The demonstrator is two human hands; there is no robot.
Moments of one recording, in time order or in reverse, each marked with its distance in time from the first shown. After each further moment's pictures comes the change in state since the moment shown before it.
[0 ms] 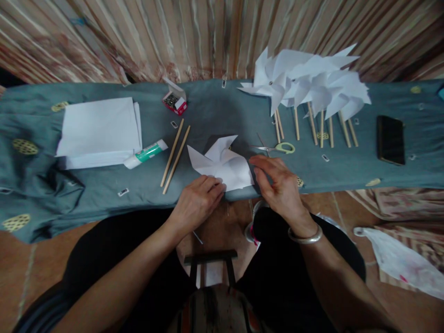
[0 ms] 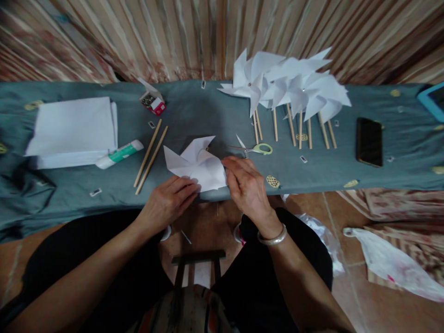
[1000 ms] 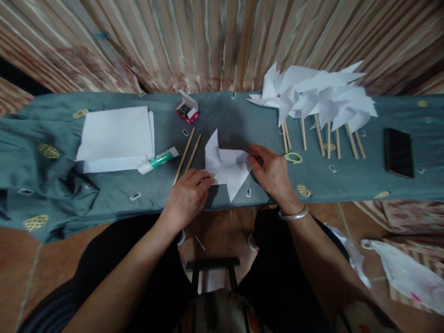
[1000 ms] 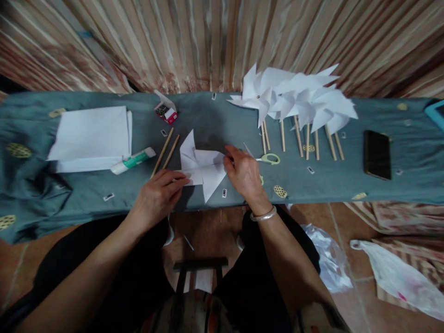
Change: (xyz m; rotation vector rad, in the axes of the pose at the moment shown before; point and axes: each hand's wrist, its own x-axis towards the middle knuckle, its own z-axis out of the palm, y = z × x) left_hand -0.005 -0.039 -0.017 0.035 0.049 -0.079; right_hand 0.056 0.010 0.033 -0.061 -0.036 0.145
